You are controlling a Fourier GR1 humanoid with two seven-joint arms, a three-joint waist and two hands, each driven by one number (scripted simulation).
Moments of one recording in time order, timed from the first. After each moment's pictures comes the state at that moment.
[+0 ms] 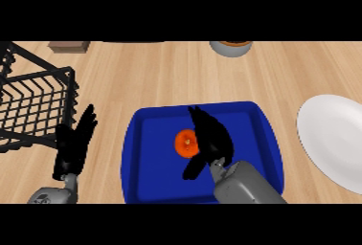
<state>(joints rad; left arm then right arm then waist) -0.06 0.22 -0.10 -1.42 0.05 0.23 0.20 -0.42 -0.01 0.56 -1.39 0.66 0.07 0.81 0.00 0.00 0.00</state>
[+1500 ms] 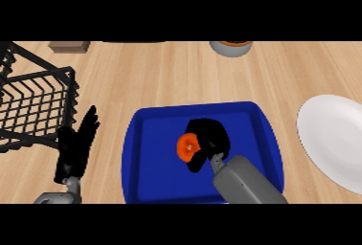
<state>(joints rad) -0.03 0.14 -0.05 -1.49 -0.06 0.17 0.25 -0.47 -0.01 0.56 -1.12 0.71 -0.03 0.59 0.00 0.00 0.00</state>
